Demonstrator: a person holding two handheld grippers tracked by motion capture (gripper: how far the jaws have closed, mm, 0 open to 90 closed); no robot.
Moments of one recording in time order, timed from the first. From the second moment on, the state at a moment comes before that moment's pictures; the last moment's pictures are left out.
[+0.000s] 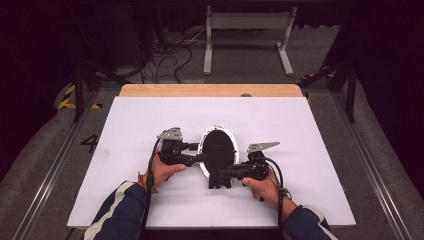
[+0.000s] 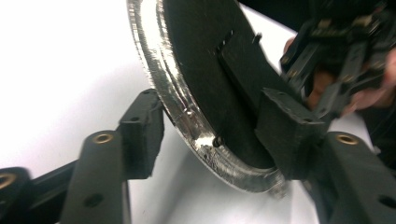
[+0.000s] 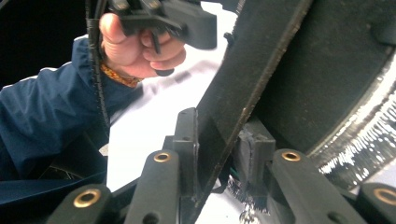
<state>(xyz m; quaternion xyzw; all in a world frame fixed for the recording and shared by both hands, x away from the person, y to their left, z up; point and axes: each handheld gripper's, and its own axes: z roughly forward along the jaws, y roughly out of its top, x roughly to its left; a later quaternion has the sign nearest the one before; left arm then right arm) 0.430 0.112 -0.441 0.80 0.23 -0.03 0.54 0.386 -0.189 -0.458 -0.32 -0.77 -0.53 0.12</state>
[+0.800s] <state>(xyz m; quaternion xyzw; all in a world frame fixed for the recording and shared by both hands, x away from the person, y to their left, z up) 0.410 0.099 -0.424 0.82 0.19 0.03 0.53 0.382 -0.189 -0.454 -0.32 -0.79 -0.52 0.08</state>
